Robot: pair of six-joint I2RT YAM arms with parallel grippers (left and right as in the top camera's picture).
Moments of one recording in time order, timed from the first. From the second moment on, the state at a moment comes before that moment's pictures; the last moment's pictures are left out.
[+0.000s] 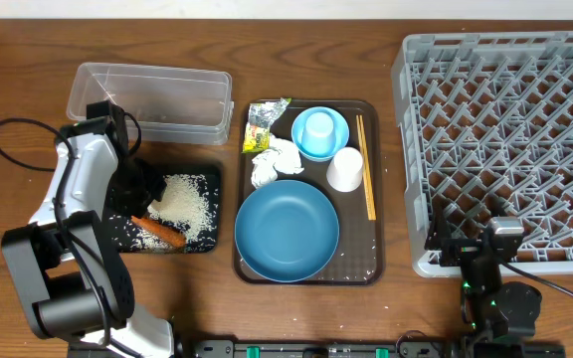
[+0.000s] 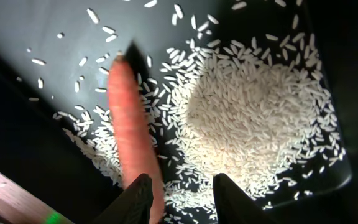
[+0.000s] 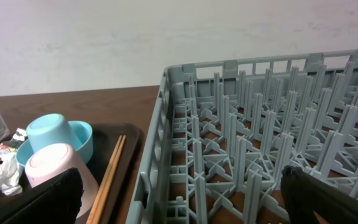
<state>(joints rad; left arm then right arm) 0.24 1.77 1.20 -1.08 0.05 -0.77 -0.04 0.01 0.01 -0.06 -0.12 0.12</state>
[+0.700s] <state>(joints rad) -0.09 1.17 1.21 -0.99 0.12 -0.66 -0.04 0.01 0.01 -0.06 -0.12 0.12</state>
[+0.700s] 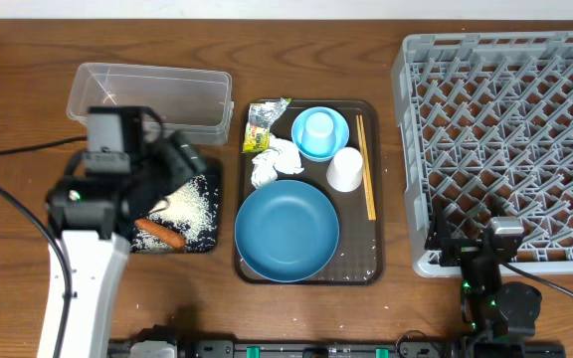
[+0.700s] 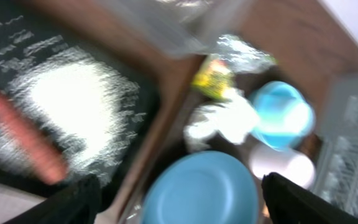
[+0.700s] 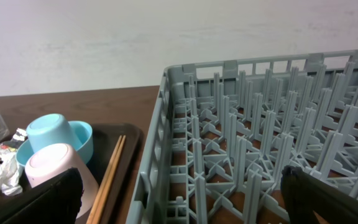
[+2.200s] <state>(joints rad) -0.44 1.78 1.21 -0.62 -0.07 -0.22 -0.04 0.01 0.01 -0.06 -0.12 0.12</state>
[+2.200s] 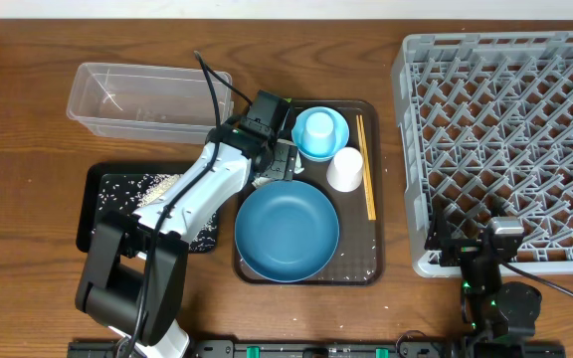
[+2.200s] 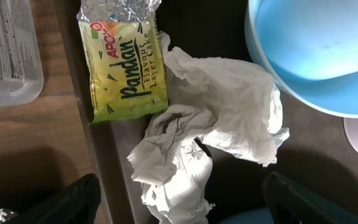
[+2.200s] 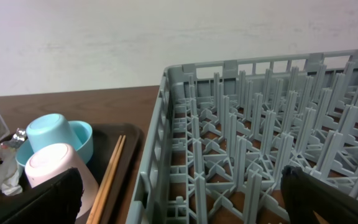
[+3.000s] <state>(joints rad) -0.44 1.86 1.21 -0.60 -0.01 -0.22 -0.04 0.01 0.01 -0.06 -0.12 0.12</state>
